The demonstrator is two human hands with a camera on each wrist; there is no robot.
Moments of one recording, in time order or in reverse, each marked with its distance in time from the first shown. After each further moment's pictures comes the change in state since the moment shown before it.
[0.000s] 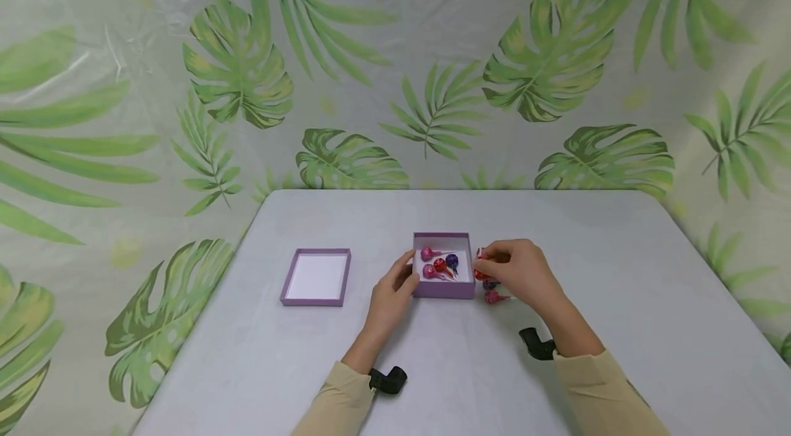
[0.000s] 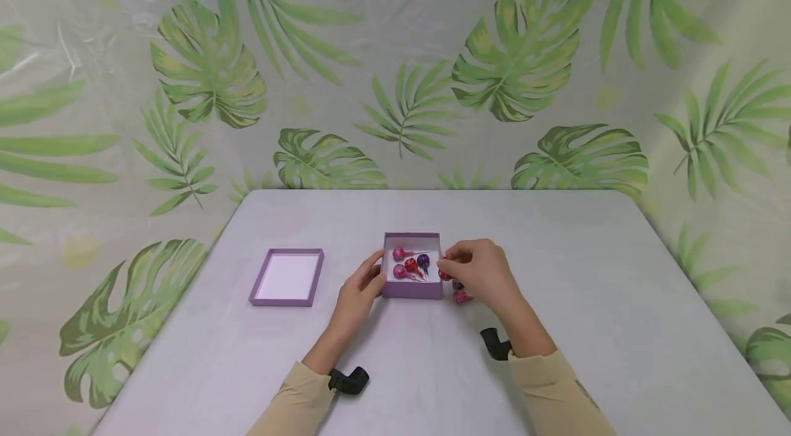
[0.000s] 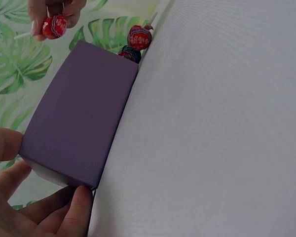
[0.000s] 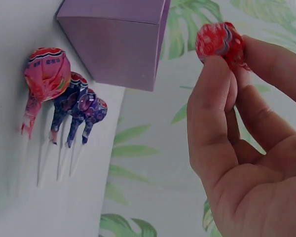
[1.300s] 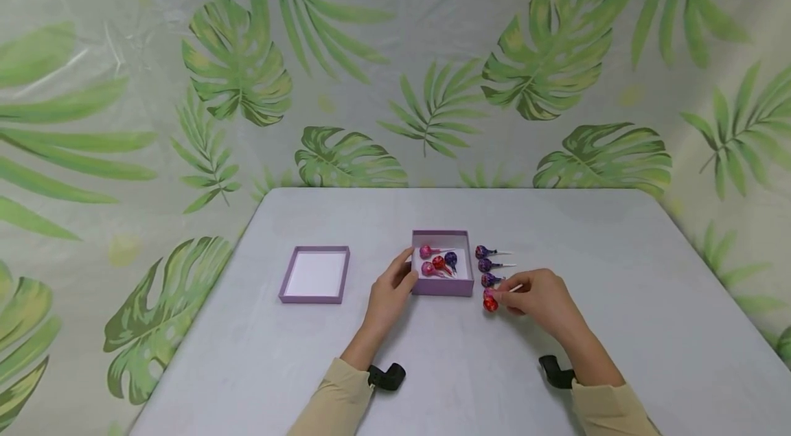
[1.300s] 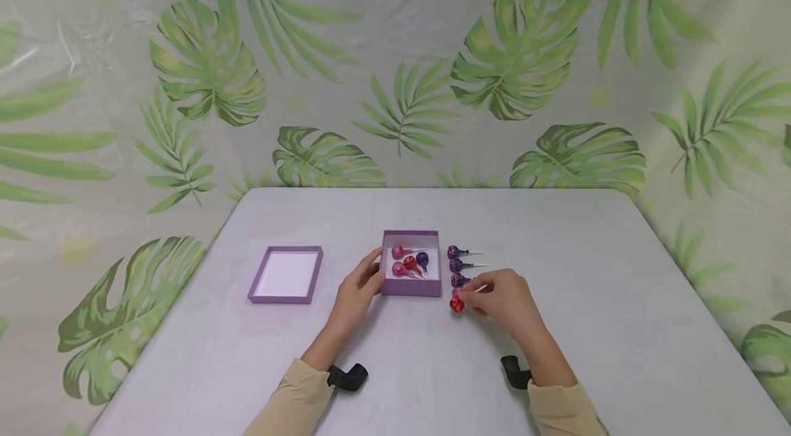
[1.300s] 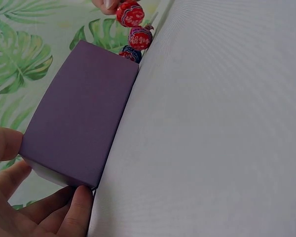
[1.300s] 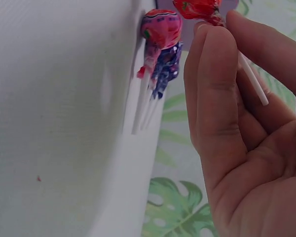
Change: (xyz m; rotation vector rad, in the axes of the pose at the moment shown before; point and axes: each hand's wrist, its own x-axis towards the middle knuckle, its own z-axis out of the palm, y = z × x) left_hand 0.001 -0.004 -0.001 0.008 -0.002 0.018; right_hand -0.032 0.048 0.002 -0.021 -0.045 0.154
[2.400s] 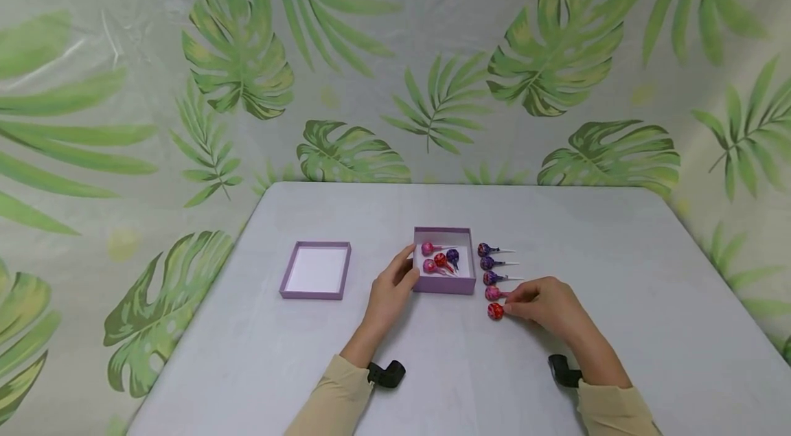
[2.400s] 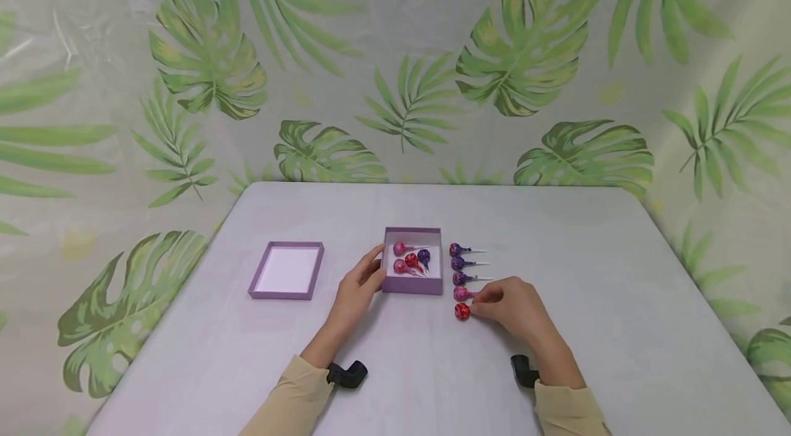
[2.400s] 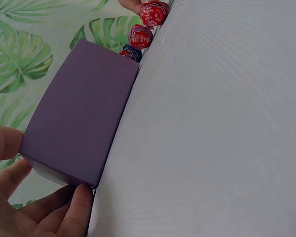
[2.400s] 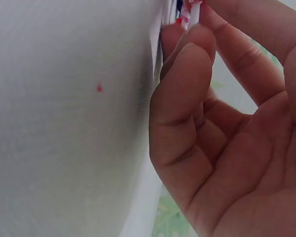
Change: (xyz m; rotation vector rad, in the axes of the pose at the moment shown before) left_hand 0.000 0.002 0.000 -0.002 0.002 -0.004; right_hand 0.006 0.032 0.001 -0.132 -0.065 -0.022
